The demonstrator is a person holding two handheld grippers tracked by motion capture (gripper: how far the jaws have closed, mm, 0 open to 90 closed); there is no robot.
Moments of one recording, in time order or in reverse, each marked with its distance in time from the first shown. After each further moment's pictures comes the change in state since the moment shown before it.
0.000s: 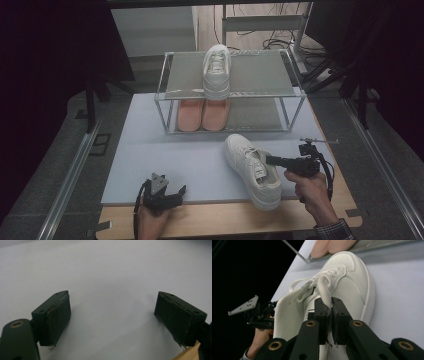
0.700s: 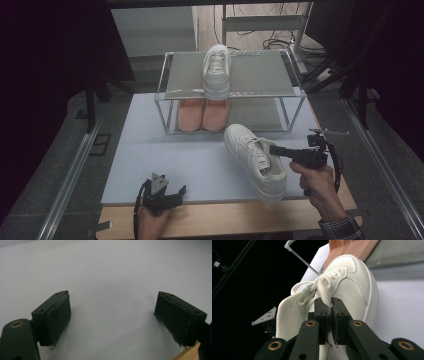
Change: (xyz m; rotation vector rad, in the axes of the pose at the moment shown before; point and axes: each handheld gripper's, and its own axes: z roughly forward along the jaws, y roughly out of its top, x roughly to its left) left arm 0.000 0.000 0.000 -0.002 0.000 0.001; right arm 0.019 0.024 -0.020 -0.063 0.063 0.017
